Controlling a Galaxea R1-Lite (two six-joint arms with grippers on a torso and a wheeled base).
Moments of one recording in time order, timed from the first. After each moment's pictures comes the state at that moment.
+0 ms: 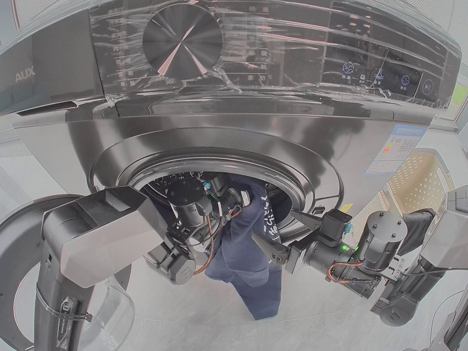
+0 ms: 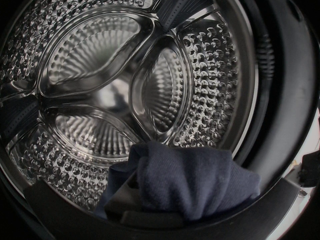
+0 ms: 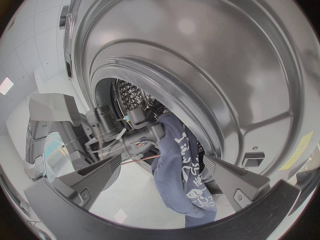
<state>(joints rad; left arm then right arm) -0.61 2.41 -1.14 -1.50 0.08 -0.13 0.74 1.99 -0.43 -1.55 -0.06 0.16</state>
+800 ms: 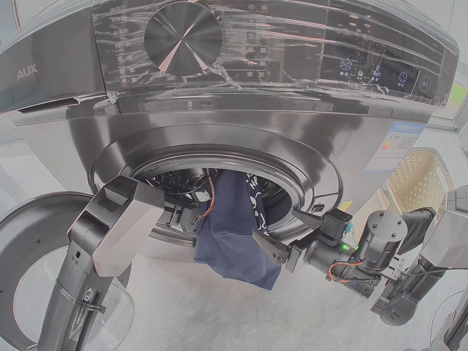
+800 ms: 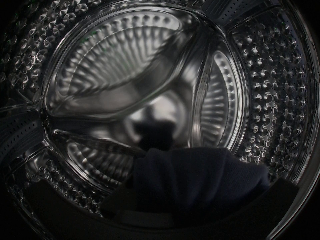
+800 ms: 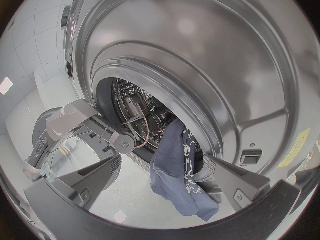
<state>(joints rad) -0.47 2.63 -1.85 -1.15 0.24 -0.13 0.74 1.99 -0.43 -1.55 -0.06 0.17</state>
